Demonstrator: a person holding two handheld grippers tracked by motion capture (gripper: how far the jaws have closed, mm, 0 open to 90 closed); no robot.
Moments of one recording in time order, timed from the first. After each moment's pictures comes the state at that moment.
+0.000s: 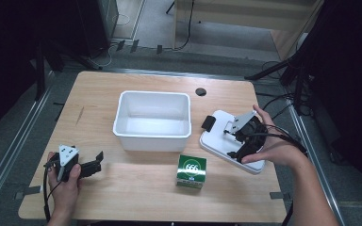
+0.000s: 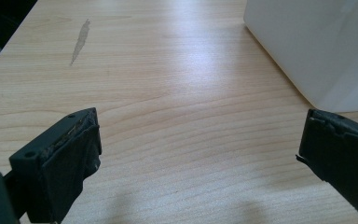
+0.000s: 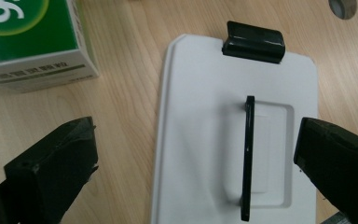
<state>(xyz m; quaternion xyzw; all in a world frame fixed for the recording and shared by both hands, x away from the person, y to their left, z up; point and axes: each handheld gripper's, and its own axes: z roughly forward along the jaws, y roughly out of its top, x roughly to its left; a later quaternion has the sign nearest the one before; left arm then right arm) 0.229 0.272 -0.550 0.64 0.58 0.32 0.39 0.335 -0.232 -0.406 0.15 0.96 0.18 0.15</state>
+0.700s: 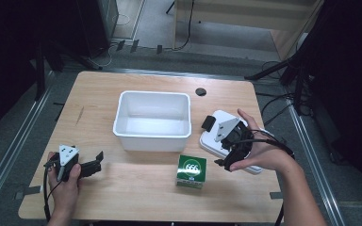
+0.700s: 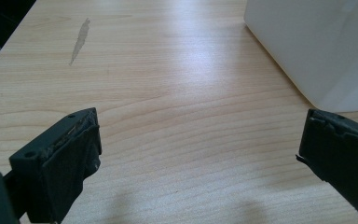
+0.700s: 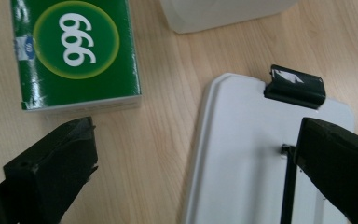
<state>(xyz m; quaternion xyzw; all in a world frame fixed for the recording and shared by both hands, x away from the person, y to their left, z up) 0.230 0.272 -0.551 0.64 0.59 0.32 0.39 0.315 -0.194 -0.409 0.10 0.97 0.19 0.13</state>
